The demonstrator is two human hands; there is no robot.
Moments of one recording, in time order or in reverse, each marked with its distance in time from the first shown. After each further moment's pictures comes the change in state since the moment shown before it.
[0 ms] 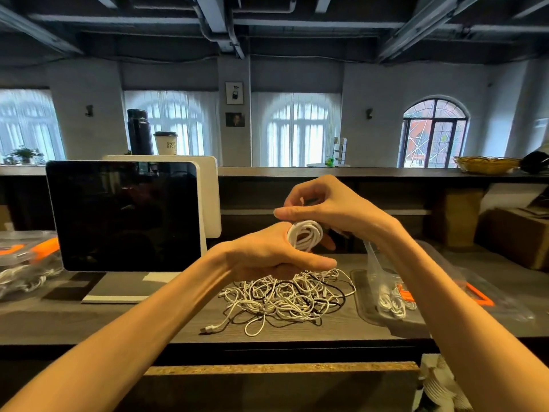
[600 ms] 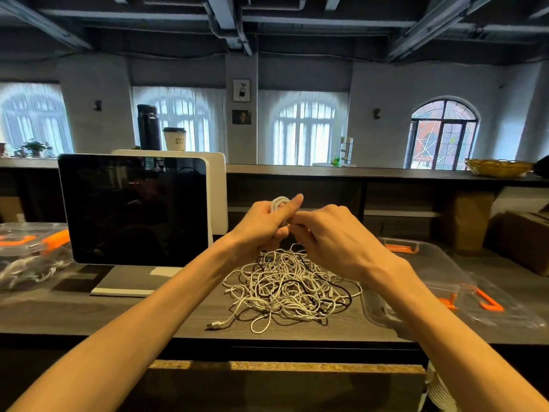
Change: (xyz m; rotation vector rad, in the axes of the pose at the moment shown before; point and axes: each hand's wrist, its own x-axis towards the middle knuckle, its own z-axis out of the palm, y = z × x) left_hand 0.014 -0.019 -0.034 -0.035 0.544 0.075; right_hand -0.020 0.008 0.042 -0.645 0.099 -0.146
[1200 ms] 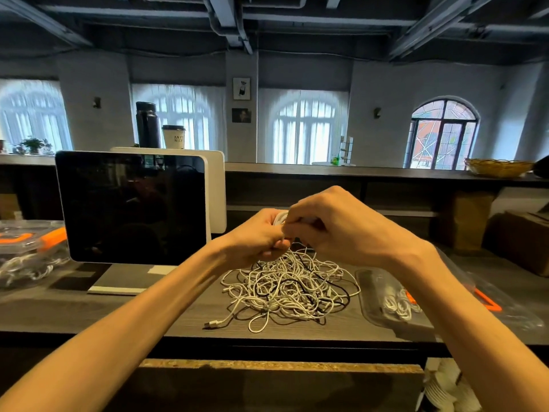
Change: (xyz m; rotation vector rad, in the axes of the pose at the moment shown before) left_hand -0.007 -0.006 -0.006 0.001 -0.239 -0.026; right_hand 0.005 -0.016 -0.044 0.166 -0.077 -0.099
